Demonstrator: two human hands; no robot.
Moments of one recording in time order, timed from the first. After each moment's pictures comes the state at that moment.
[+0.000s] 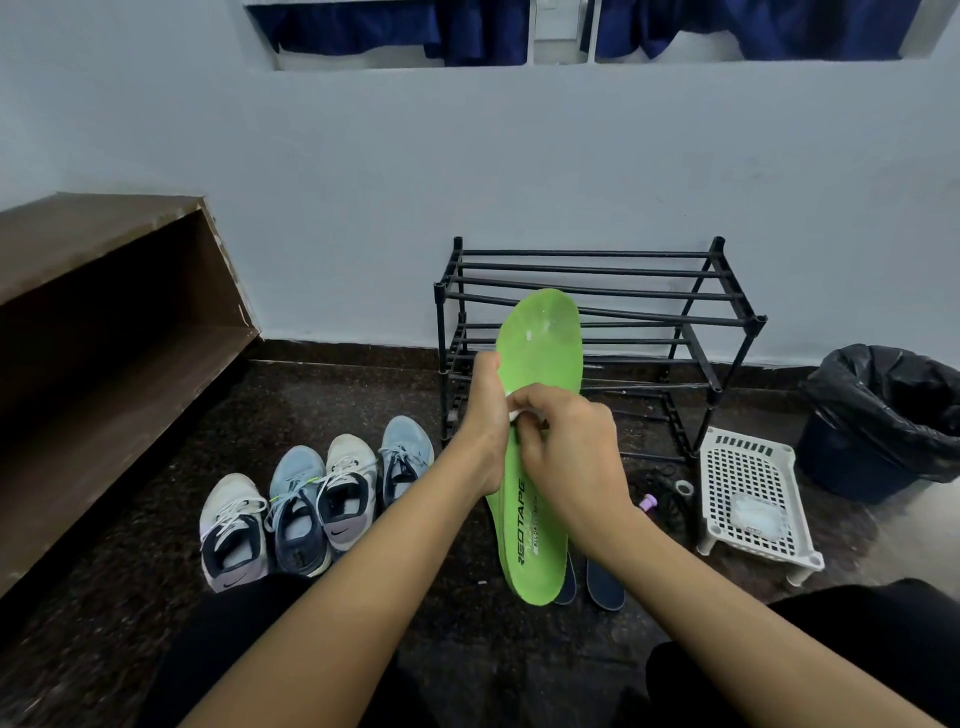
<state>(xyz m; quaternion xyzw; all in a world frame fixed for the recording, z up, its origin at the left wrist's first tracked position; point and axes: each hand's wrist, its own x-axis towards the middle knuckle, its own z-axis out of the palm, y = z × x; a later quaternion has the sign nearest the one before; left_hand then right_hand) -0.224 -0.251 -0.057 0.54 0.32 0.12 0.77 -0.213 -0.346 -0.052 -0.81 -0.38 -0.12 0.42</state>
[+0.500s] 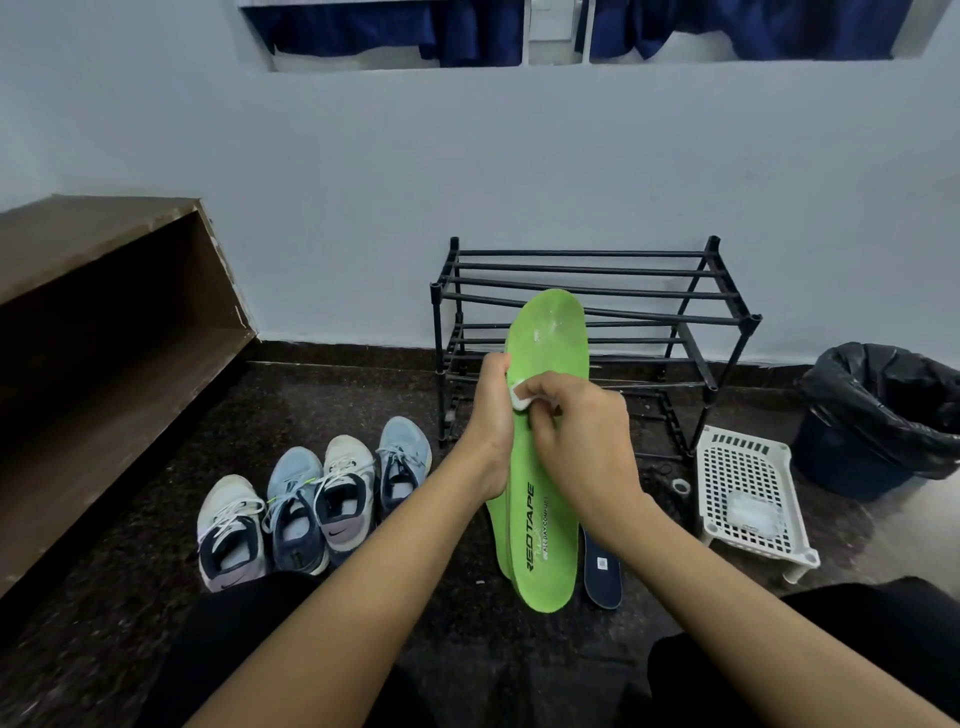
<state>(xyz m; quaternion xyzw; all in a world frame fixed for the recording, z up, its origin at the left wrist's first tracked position) -0.222 -0.260 -0.056 0.53 0.25 0.11 0.80 -0.203 -0.352 -0.049 -0.81 -0.37 -0.14 0.44</state>
